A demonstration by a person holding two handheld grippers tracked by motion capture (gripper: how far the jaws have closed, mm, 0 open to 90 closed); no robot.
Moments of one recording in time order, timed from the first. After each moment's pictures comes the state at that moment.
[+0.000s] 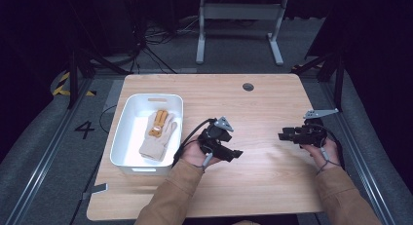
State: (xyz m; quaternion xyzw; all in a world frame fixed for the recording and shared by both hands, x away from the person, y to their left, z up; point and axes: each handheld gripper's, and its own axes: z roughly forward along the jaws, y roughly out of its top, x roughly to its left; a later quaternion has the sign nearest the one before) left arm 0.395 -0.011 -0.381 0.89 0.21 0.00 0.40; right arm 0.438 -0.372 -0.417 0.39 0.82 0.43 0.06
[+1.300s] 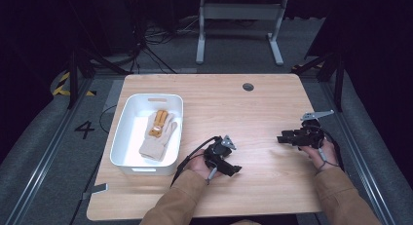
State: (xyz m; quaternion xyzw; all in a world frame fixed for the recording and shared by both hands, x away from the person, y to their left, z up) left arm 0.396 -0.026 -0.460 0.91 0.21 0.00 0.37; right arm 0.445 -0.374 -0.435 0.40 0.82 0.41 0.04
